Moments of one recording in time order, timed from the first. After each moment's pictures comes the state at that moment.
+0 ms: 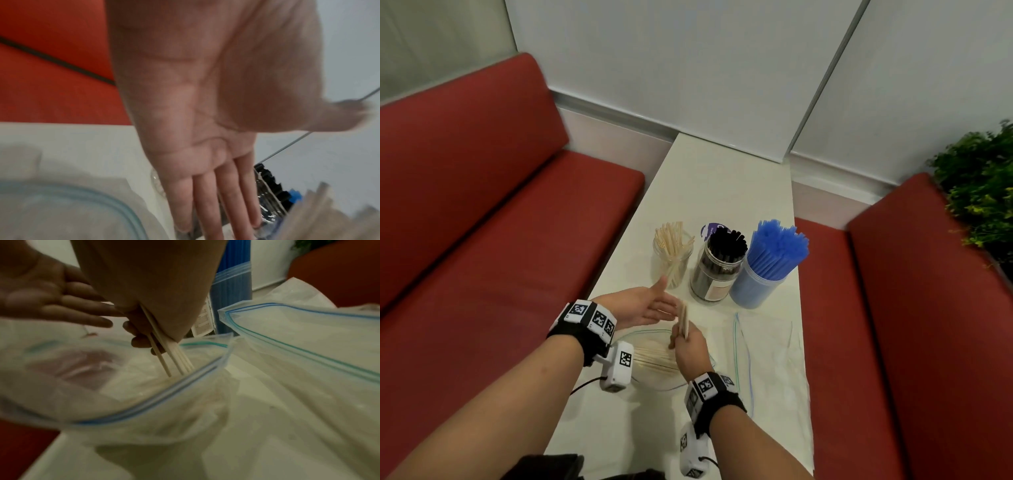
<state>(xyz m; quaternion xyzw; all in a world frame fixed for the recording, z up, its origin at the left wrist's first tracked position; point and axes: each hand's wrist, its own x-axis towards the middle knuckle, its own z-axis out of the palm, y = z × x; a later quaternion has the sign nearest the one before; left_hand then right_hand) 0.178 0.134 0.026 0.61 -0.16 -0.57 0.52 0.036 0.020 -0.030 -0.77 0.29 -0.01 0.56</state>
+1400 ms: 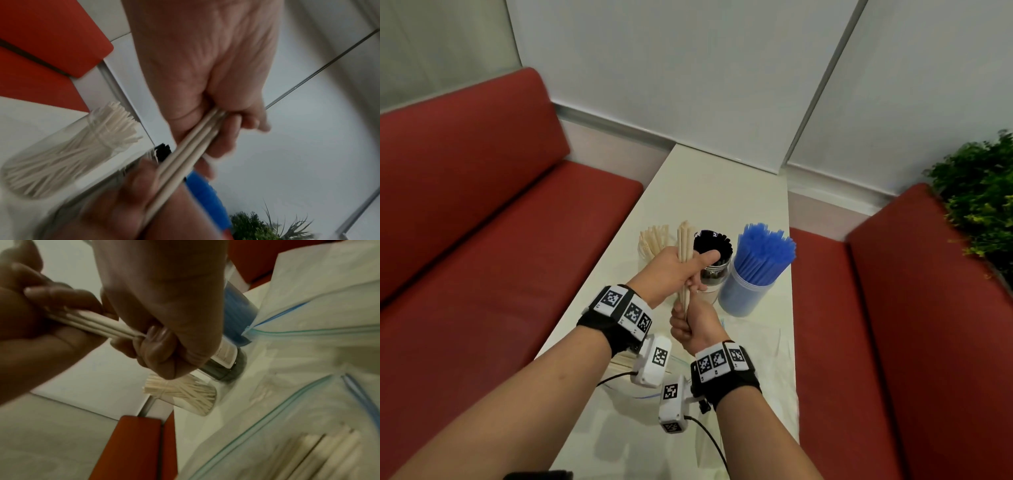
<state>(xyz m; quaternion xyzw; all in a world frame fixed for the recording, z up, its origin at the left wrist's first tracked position) 0.136 0.036 0.100 0.67 -0.22 -0.29 0.65 0.065 -0.039 0.043 -0.42 0.39 0.05 0.82</state>
